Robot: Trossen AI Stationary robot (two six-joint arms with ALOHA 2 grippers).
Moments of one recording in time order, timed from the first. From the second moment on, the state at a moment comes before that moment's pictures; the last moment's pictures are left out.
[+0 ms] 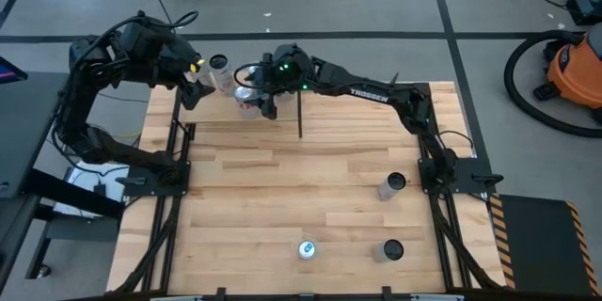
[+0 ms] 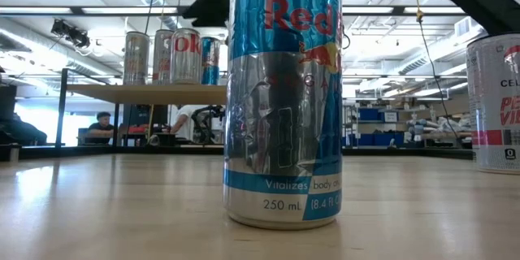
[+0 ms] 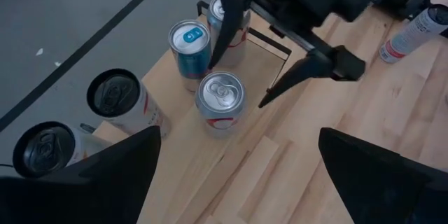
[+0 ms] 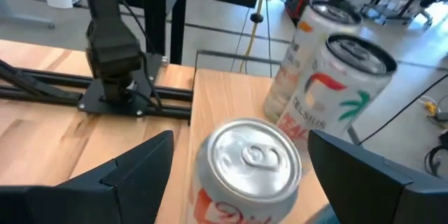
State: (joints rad) left arm 0.58 1.31 2.09 -1.57 -0.03 -0.04; right arm -0.33 2.18 2.20 -0.39 -0.23 -0.29
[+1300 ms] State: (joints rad) left arm 0.58 1.31 2.09 -1.57 -0.03 -0.03; right arm -0.35 2.21 2.20 -0.41 -0.21 -0.24
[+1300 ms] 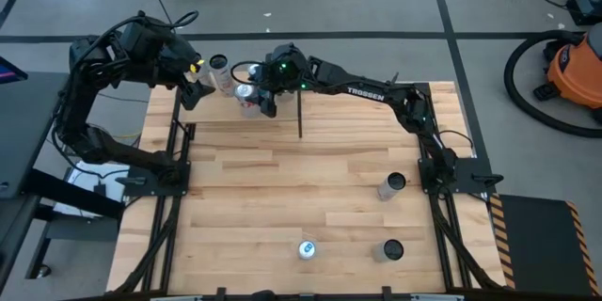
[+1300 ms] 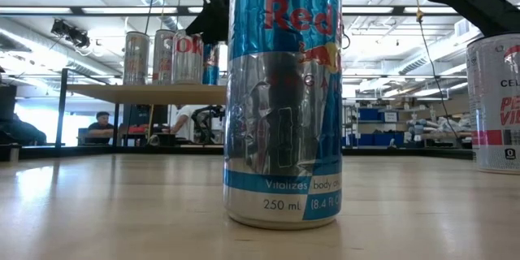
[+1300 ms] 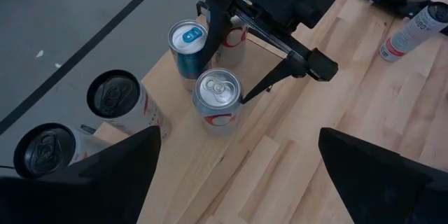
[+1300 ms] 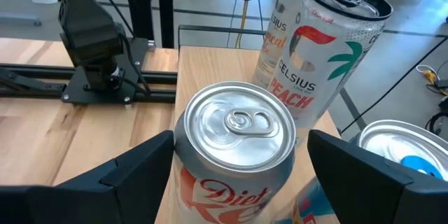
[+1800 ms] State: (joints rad) left arm 0.58 1.31 2.09 -1.57 -0.03 -0.03; right arm -0.34 2.21 2.20 -0.42 -0.21 -0.18
